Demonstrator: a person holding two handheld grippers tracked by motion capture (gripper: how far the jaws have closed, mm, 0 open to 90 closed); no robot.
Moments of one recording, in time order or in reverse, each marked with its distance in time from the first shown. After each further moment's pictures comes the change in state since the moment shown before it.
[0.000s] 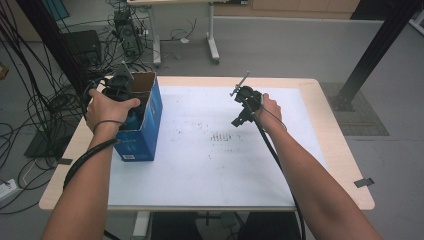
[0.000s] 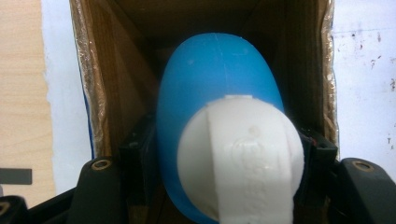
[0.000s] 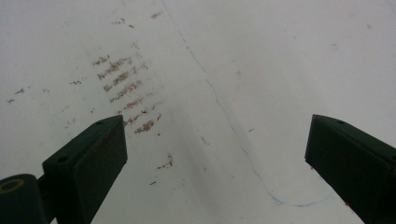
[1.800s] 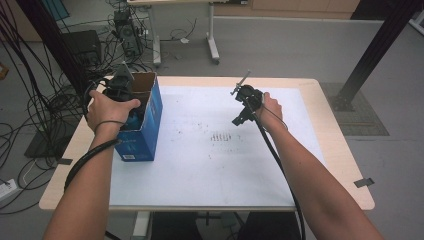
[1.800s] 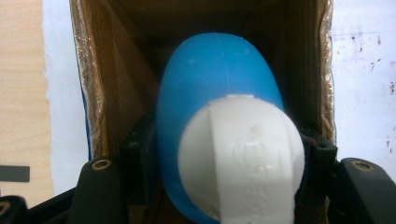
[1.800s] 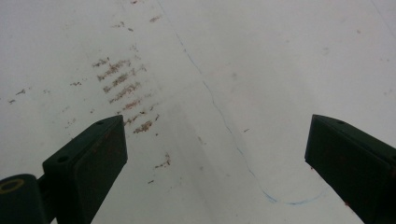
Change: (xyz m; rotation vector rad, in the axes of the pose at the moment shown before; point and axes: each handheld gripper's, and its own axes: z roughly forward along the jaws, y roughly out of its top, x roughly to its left) left arm -0.003 -0.001 0.000 -0.004 0.006 -0.015; right arm 0.000 0.001 -0.005 -0.012 -0.012 -0.007
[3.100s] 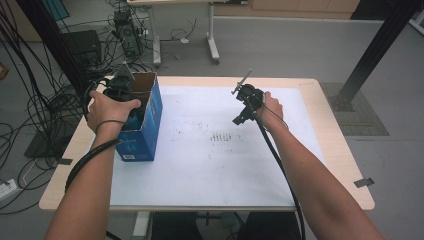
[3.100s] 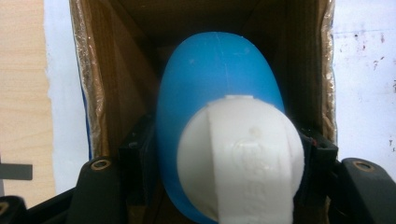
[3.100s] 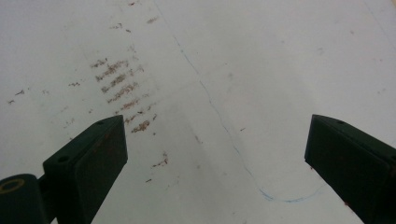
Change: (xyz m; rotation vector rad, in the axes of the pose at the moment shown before) left arm -0.001 0.000 0.000 0.009 0.010 0.003; right arm -0.002 -0.001 -0.003 -0.007 -0.006 0.002
